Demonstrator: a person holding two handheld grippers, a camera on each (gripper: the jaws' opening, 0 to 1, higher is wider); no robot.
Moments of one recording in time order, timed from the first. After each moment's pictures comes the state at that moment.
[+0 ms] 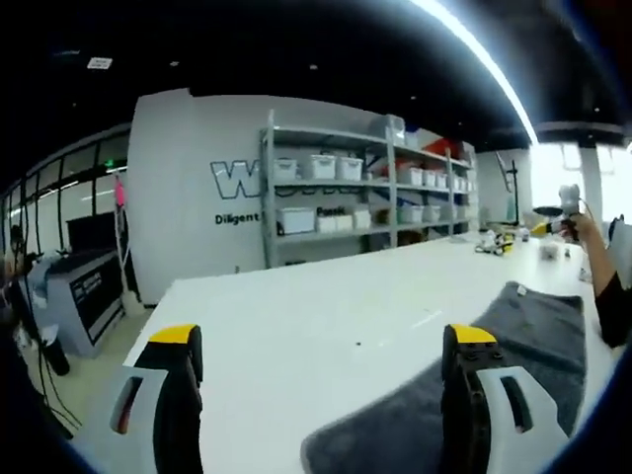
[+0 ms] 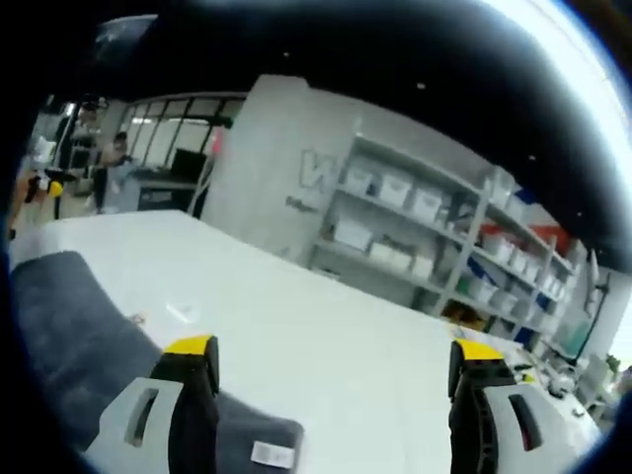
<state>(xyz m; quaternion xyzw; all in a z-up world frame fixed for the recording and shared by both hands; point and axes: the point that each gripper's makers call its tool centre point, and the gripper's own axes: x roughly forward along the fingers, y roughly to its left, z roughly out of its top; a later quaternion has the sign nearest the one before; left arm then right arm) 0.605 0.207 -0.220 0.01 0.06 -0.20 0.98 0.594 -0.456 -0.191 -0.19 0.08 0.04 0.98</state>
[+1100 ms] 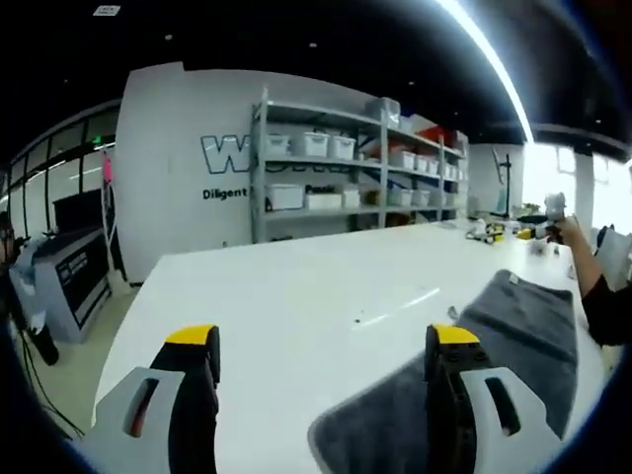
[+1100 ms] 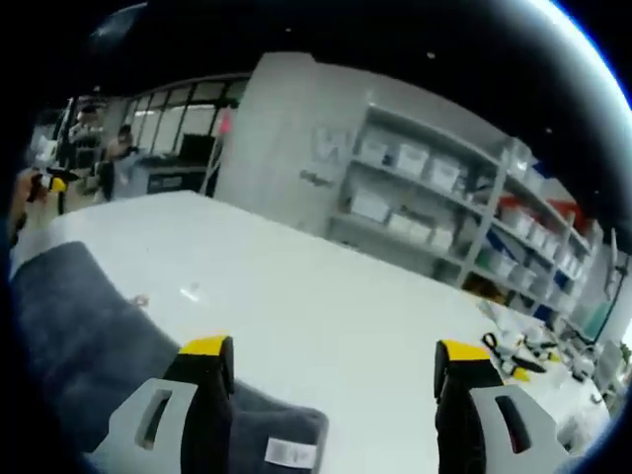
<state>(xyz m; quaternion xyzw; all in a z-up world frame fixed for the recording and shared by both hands) 0.613 0.216 -0.262 0.01 0.12 -0.24 0.96 0.629 -0.452 -0.262 -0.15 0.16 0.07 0.97</state>
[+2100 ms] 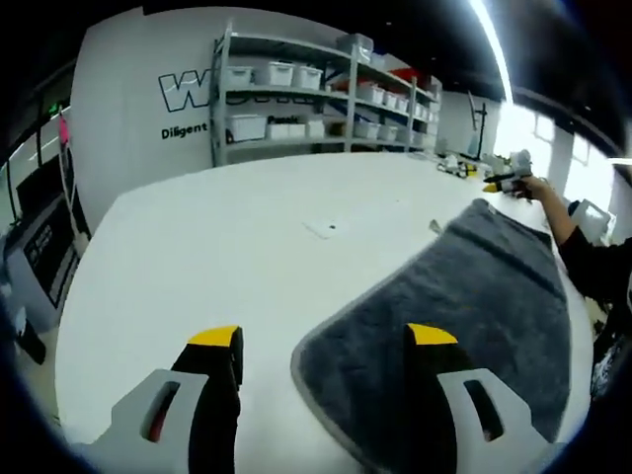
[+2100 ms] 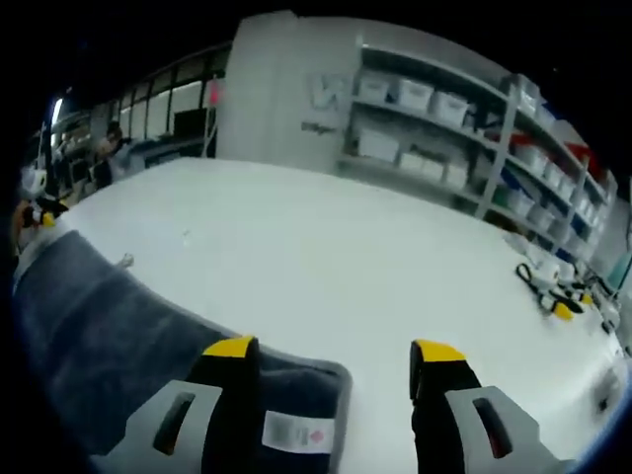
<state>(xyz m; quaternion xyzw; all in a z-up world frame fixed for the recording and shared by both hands) 0.607 0.216 -0.376 0.05 0.28 -0.30 0.91 0.646 -0.464 -0.358 -0.11 0.27 0.07 0.95</state>
